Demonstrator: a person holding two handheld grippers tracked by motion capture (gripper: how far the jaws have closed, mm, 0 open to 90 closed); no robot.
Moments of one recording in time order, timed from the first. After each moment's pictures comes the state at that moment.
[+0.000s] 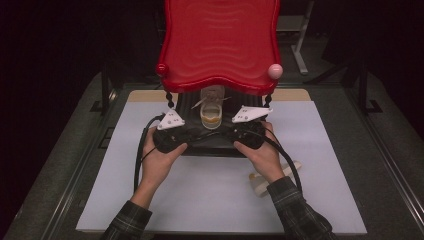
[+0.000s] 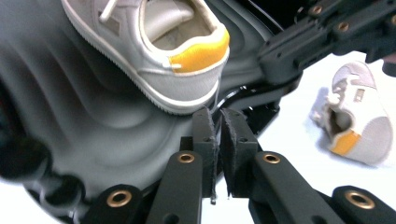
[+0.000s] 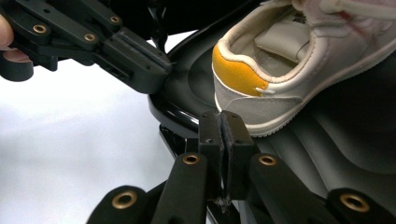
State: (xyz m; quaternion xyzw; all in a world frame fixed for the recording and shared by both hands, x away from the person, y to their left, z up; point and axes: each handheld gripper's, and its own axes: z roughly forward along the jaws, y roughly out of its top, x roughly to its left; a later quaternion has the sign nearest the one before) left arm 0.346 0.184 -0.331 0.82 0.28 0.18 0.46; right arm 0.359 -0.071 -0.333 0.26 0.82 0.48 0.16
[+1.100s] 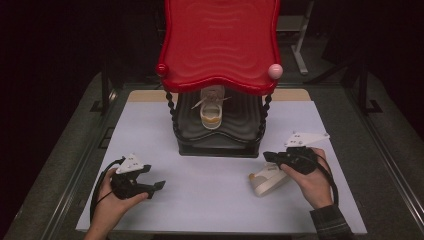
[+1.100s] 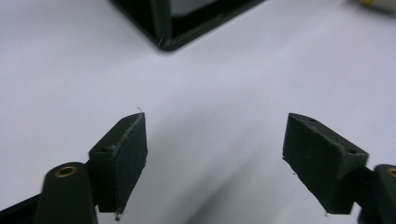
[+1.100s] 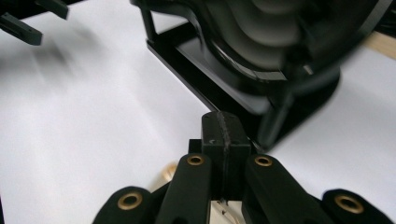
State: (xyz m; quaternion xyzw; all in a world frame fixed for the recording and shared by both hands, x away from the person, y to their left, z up) left arm 0.271 0.291 -0.406 0.85 0.36 0.15 0.37; right arm 0.300 -0.188 -0.364 0.33 0.82 0.44 0.13
